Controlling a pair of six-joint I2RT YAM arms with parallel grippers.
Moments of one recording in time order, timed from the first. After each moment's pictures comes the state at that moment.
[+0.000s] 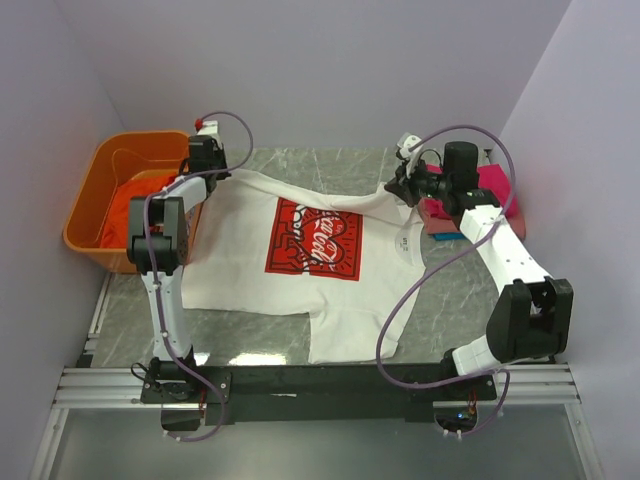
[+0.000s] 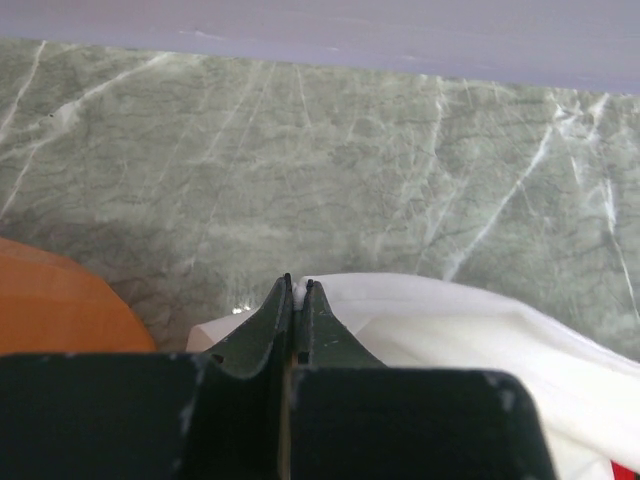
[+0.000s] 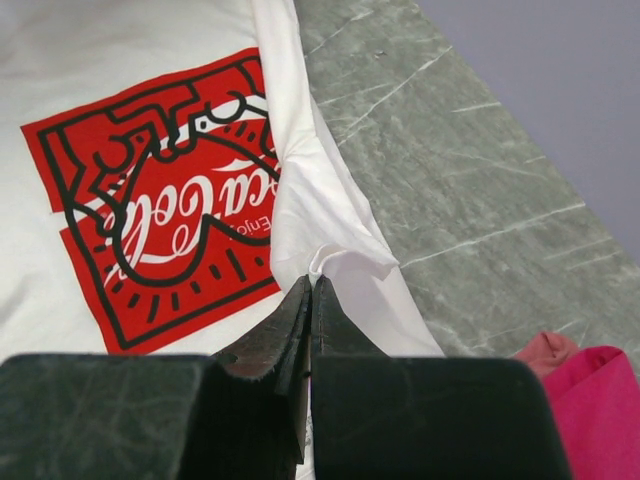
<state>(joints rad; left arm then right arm) -0.03 2.24 1.64 0.13 -0.03 -0.13 0.10 1.47 1.22 -0.25 -0.73 -0.52</state>
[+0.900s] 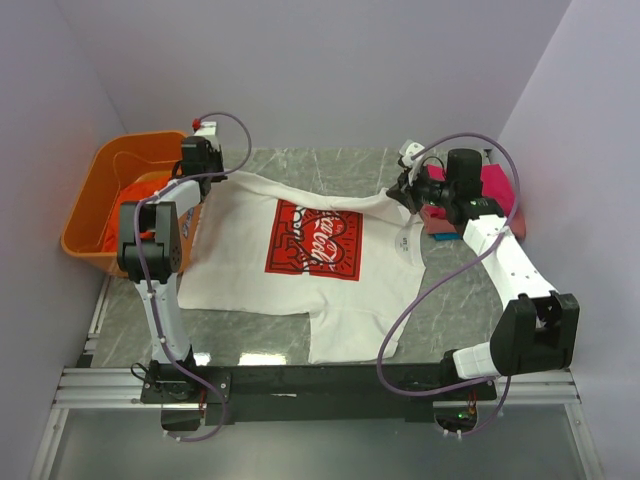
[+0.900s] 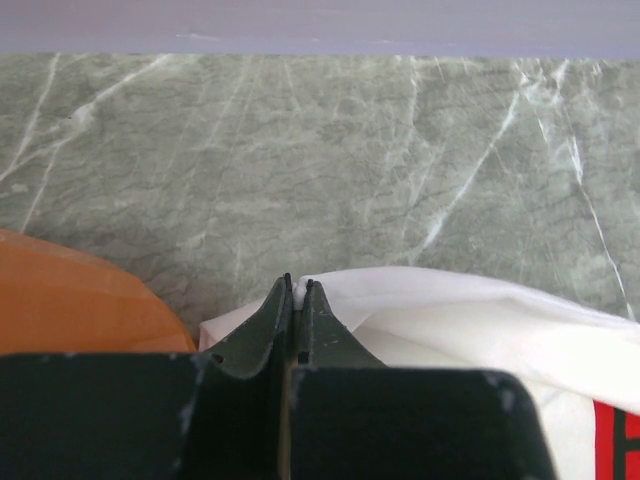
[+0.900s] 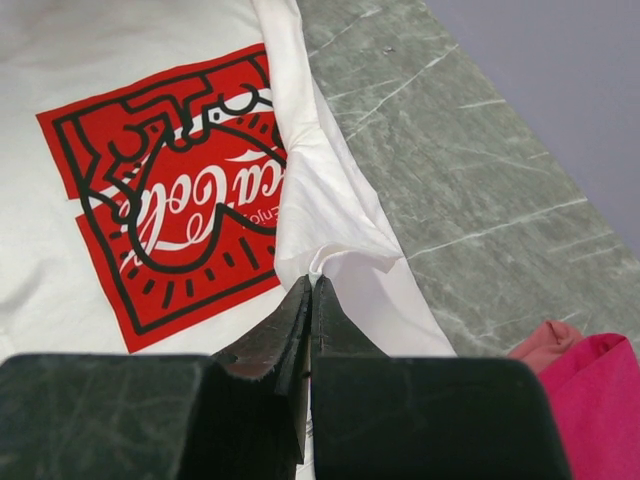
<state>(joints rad) -0.02 2.11 1.51 0.15 0.03 -0.06 0.10 1.39 1.15 -0.26 -0.73 -0.53</state>
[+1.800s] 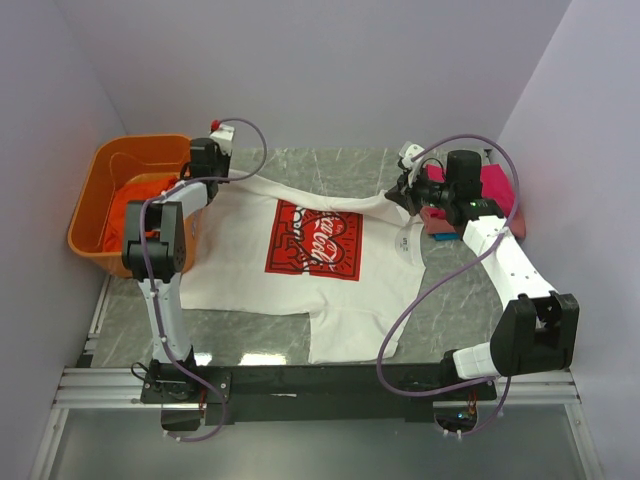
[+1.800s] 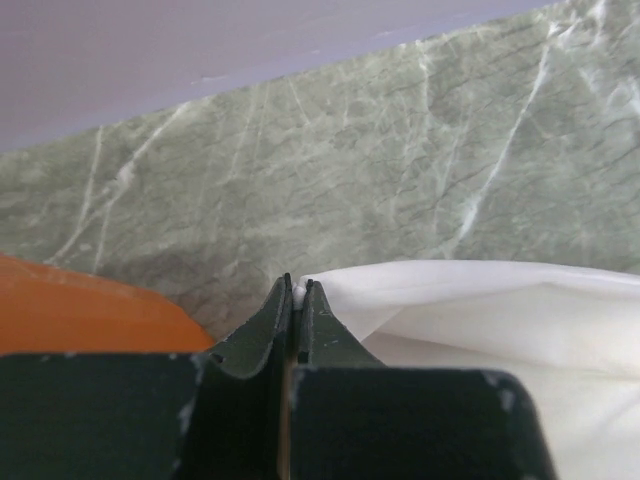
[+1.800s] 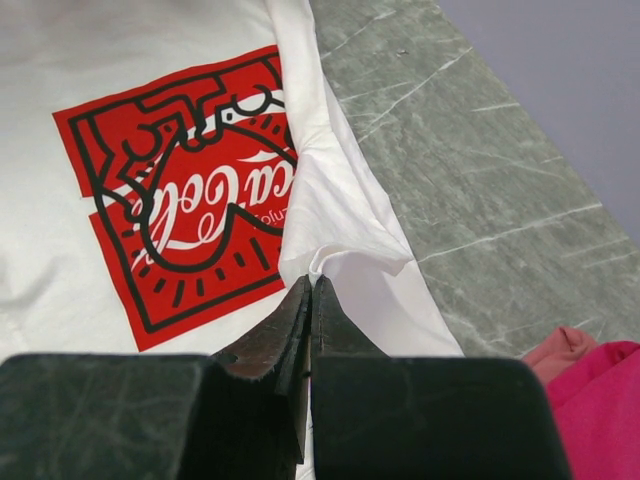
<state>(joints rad) -0.05 2.13 1.50 0.19 -0.01 0.20 0.10 1.38 1.14 -0.26 -0.75 -0.53</state>
